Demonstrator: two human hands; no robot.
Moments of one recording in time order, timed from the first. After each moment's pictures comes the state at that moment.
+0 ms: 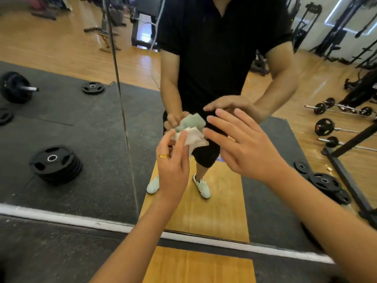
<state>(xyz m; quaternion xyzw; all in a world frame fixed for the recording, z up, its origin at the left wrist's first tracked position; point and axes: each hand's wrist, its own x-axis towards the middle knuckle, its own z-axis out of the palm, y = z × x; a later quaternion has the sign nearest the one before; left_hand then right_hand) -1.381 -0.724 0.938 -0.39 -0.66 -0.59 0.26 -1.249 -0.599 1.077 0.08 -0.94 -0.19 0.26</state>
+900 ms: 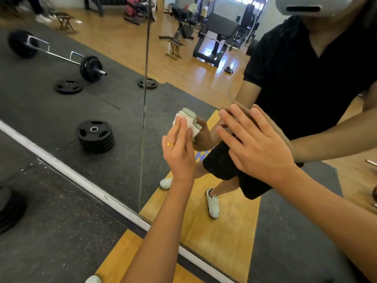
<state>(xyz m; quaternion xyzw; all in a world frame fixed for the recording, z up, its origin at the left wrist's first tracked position) -1.369 -0.670 0.918 -0.12 -0.66 -0.61 0.42 -1.257 -0.547 1.057 0.17 -0.86 -0.39 0.28</state>
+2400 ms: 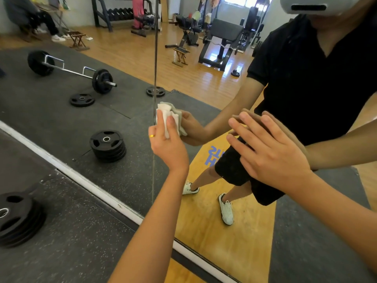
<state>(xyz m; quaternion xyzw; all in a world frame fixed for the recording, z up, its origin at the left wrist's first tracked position) -1.413 -0.700 0.952 0.05 -0.59 -0.75 0.29 -1.260 -0.542 1.055 0.17 -0.86 -0.40 0.28</state>
